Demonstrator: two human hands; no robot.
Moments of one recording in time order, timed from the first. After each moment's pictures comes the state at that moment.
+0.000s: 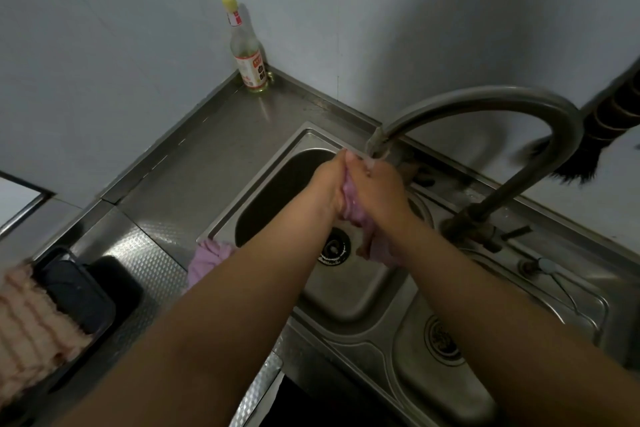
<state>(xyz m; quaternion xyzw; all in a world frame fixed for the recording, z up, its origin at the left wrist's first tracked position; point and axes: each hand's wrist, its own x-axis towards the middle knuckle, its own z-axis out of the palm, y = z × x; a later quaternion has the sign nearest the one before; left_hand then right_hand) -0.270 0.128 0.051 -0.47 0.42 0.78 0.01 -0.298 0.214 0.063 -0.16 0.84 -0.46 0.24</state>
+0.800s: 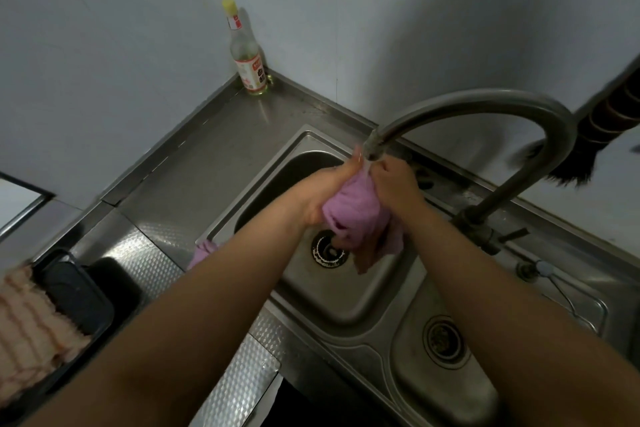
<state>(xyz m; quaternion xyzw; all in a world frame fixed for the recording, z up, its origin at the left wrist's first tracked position) -0.250 0.113 0.057 -0.30 0.48 0.81 0.15 -0.330 0.226 0.059 -0.18 0.85 -0.43 0.24</state>
